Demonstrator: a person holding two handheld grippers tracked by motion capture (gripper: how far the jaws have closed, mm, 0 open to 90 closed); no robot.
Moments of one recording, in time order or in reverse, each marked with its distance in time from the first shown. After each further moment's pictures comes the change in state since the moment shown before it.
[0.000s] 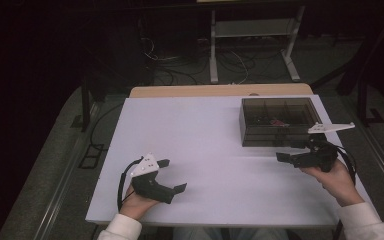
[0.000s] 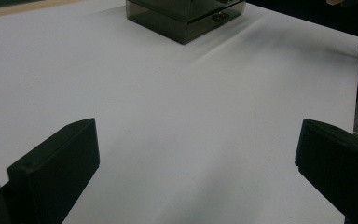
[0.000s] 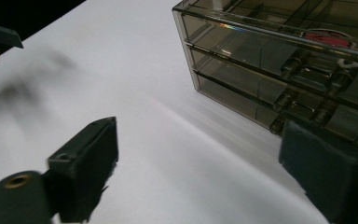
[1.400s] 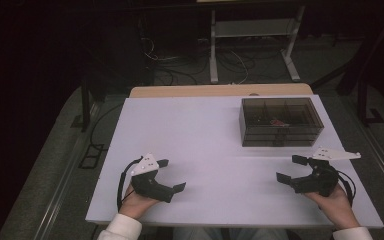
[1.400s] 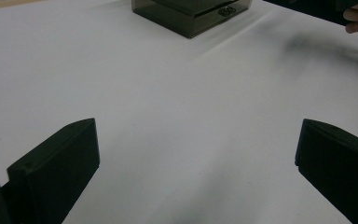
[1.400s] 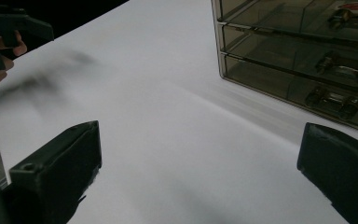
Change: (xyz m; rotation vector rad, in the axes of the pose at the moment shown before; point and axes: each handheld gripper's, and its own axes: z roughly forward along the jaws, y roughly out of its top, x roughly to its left) left arm 0.004 -0.002 0.001 0.019 0.013 -0.014; right arm 0.023 -0.055 -0.002 -0.134 0.013 -0.043
